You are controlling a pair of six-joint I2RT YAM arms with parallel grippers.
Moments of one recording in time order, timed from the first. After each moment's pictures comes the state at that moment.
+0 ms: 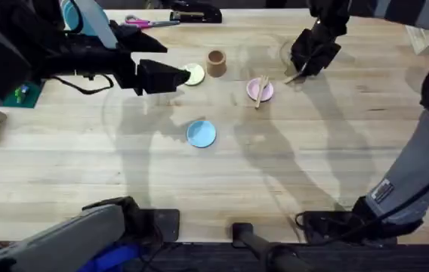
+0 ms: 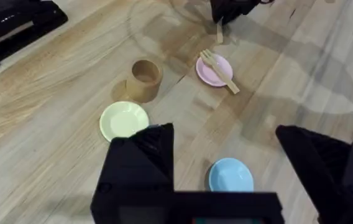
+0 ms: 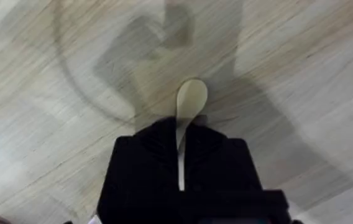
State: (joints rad) left arm 0.21 1.29 1.03 -0.80 1.00 0.73; right arm 0.14 2.09 1.59 -0.88 0.18 0.82
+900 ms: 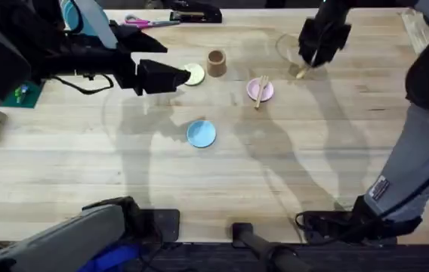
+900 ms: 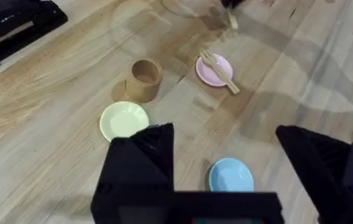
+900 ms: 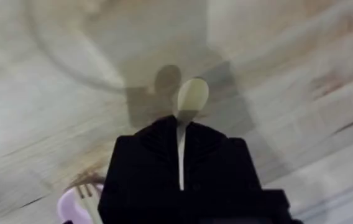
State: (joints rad) left arm 0.21 1.29 1.03 -0.80 1.00 0.73; right arm 0.13 2.17 1.88 -1.19 0.24 0.59
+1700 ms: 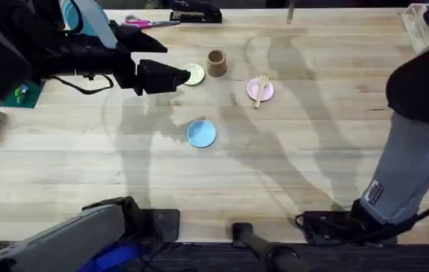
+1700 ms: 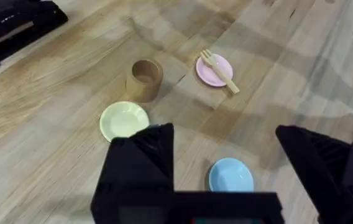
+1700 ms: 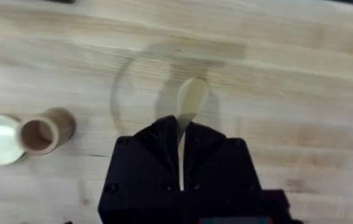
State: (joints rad) left arm 0.21 1.29 1.03 -0.80 1.00 0.73; right arm 0.30 2.17 2.37 -1.26 0.23 0.13
